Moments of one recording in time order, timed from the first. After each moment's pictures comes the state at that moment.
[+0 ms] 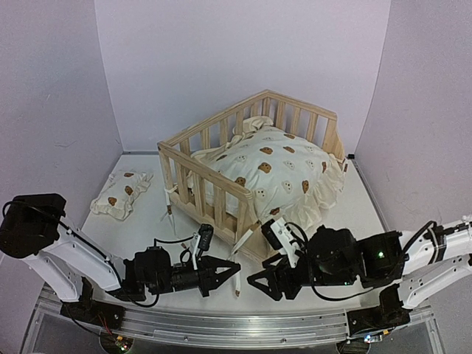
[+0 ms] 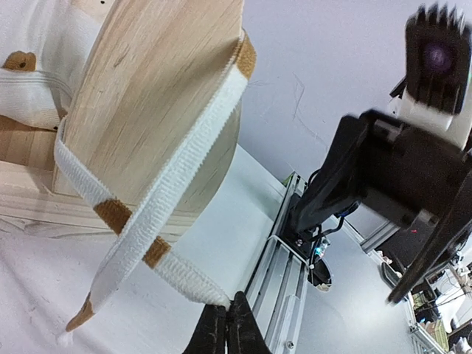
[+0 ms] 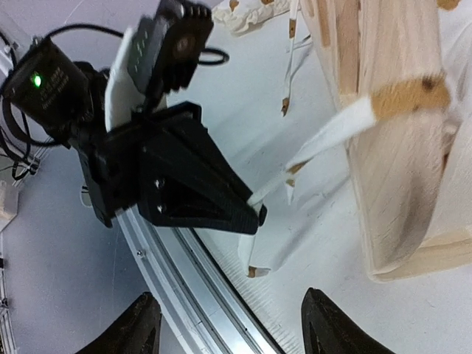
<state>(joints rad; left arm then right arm) -1.39 1.57 0.40 1.10 -0.10 -0.63 1.44 1.13 0.73 -0.19 0.20 0.54</state>
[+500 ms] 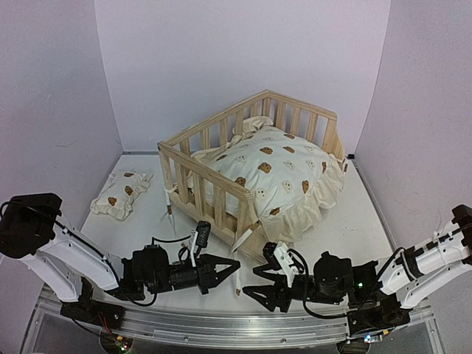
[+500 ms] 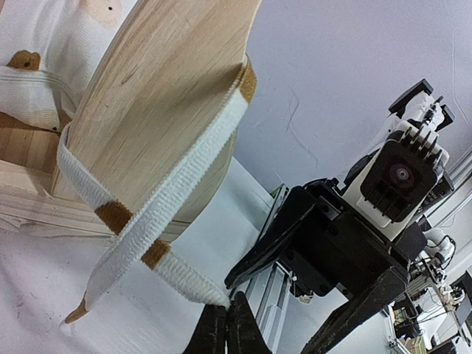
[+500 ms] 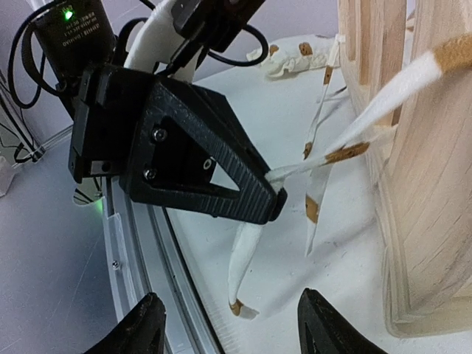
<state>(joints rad) -1.39 1.55 0.40 1.09 -0.11 -0.71 1.45 1.25 0.34 0.59 0.21 0.29</state>
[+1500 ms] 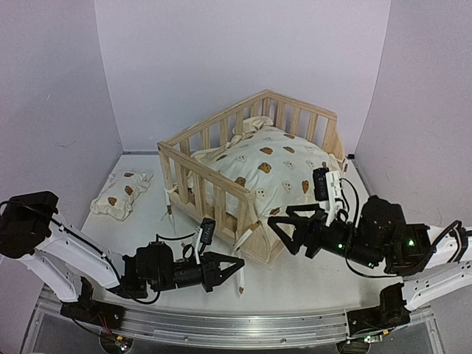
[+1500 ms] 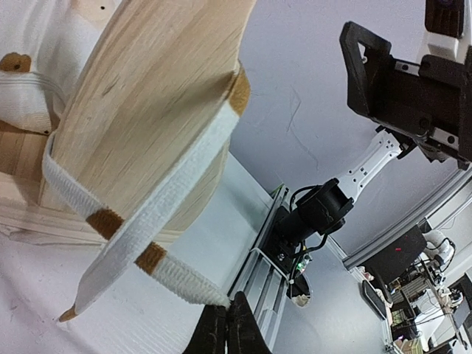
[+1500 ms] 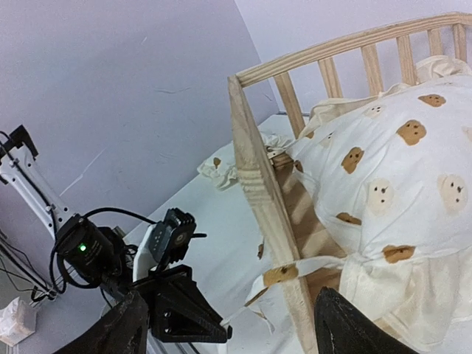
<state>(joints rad) -1.39 1.53 0.44 1.01 -0.11 -0.73 1.38 0.89 0.62 0.13 0.43 0.46</state>
